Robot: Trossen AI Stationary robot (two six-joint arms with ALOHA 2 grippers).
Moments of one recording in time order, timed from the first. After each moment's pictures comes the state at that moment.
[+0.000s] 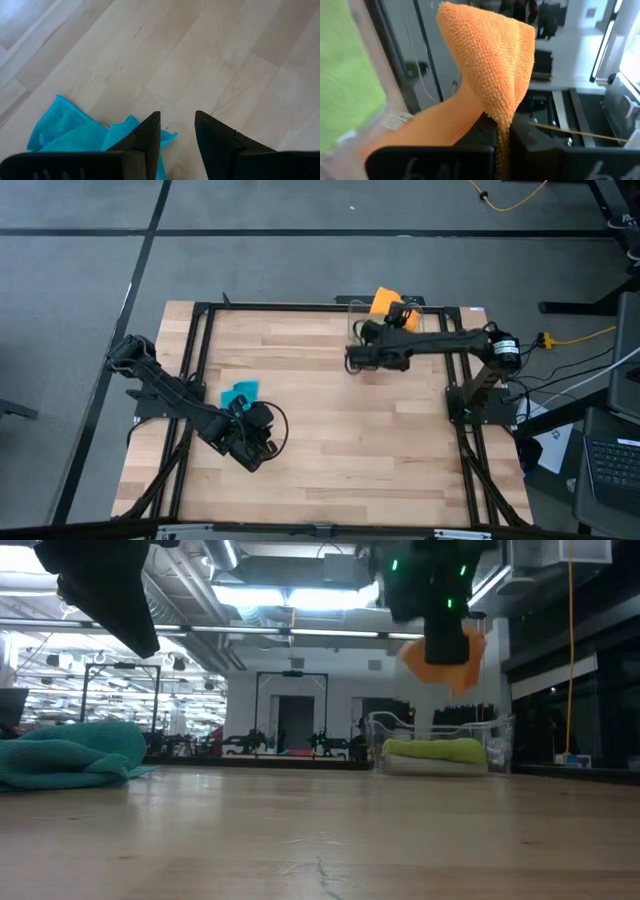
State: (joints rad) left arm -0.60 1.52 1.10 -0.96 -0.60 -1.20; right arm -0.11 1.73 1.41 -1.45 1.28 0.30
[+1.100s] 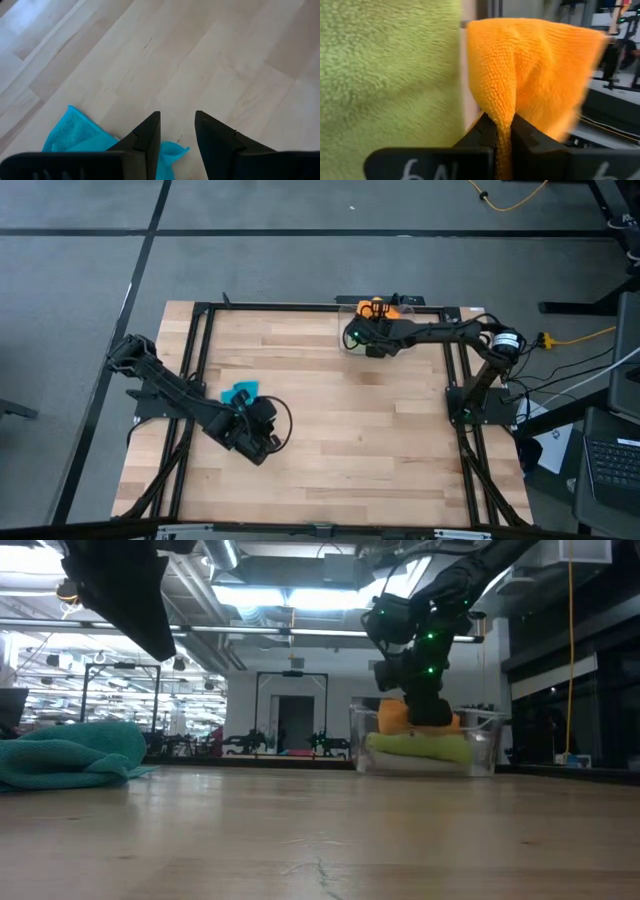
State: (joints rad) left arm -0.55 1.52 1.10 -0.96 -0.62 -1.15; right arm -0.39 1.73 1.08 -0.47 0.78 -0.54
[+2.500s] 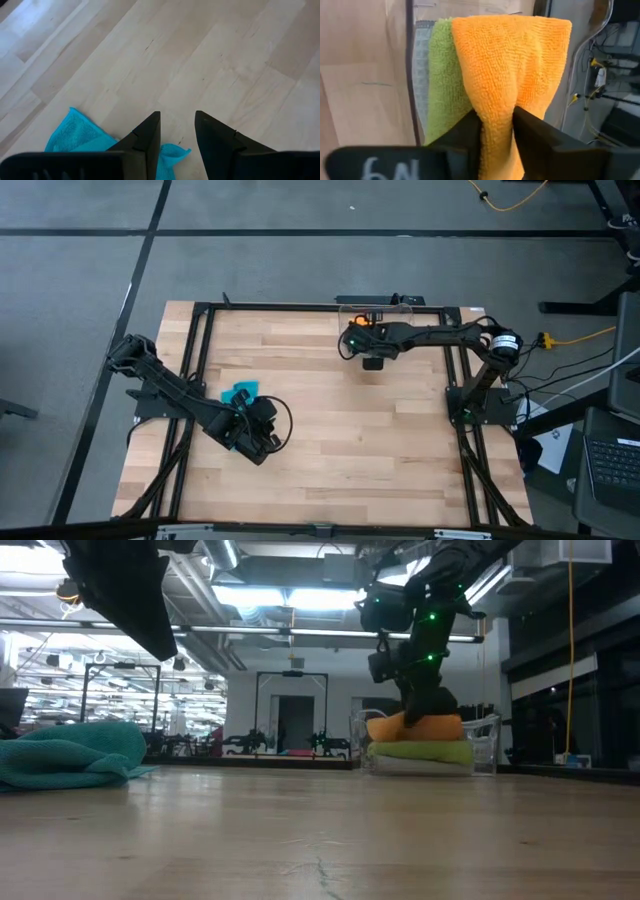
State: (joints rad) left arm -0.55 1.52 1.10 -0.96 -0.63 -1.15; right arm -0.31 1.73 1.16 -0.64 0.59 -0.47
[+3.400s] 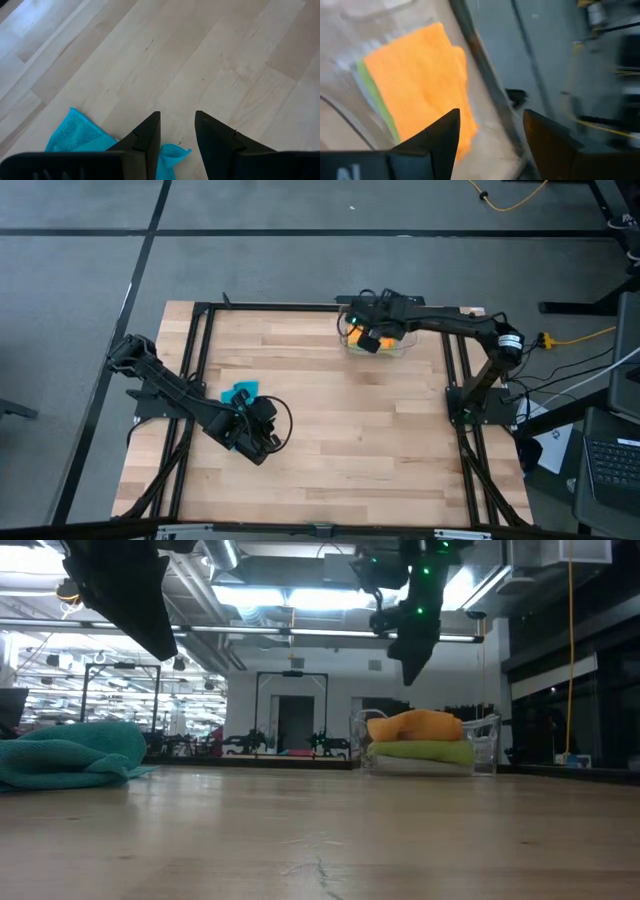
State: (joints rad) left arm -0.55 1.52 1.10 -0.96 -0.63 -1.15; right arm -0.34 1.72 1.47 -1.04 0.67 -0.03
